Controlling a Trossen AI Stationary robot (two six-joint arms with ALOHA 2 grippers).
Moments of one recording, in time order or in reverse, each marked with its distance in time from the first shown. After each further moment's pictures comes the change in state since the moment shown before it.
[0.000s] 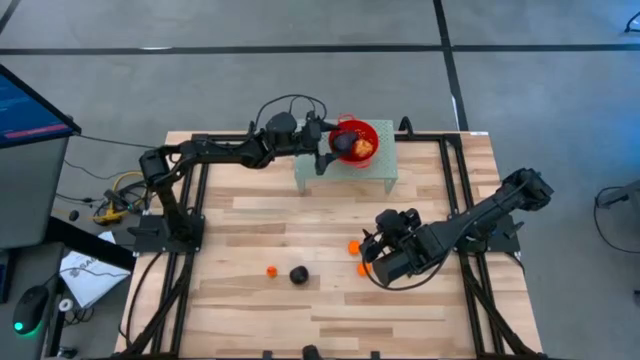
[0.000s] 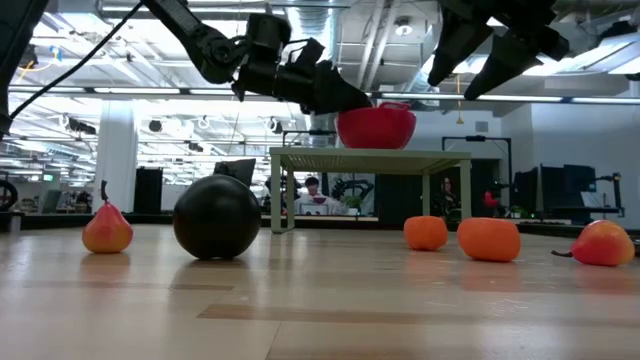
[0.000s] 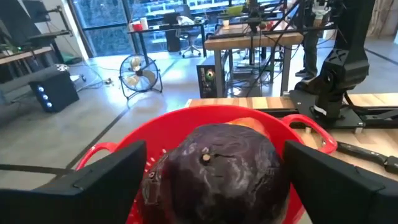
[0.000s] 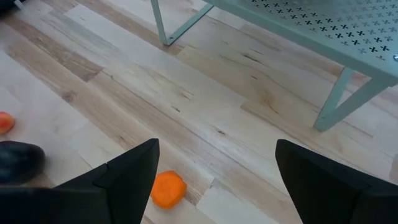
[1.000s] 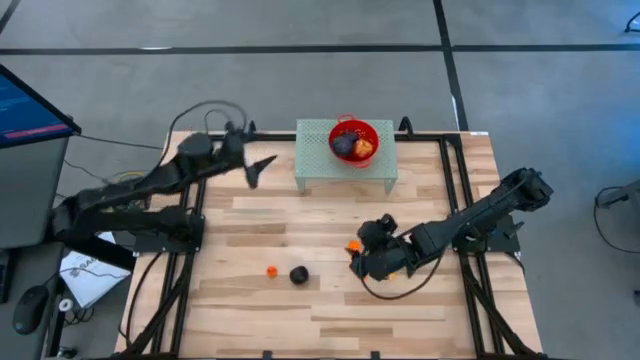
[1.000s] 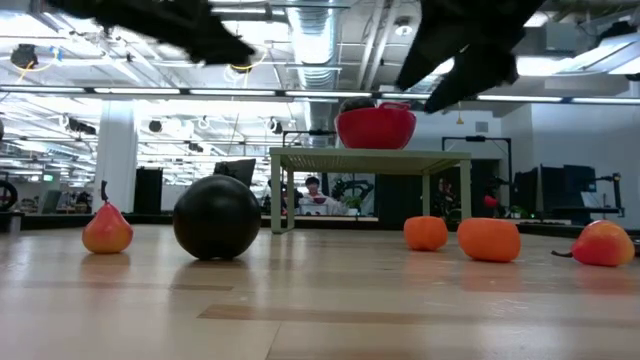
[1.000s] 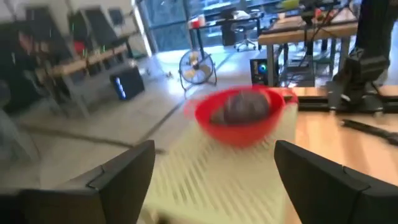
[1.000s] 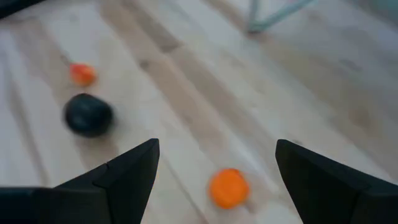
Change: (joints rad) left arm 0.002 -0.912 -0.489 -0.416 -0.261 0.014; right arm -0.043 0.000 -0.129 0.495 -0.178 -0.450
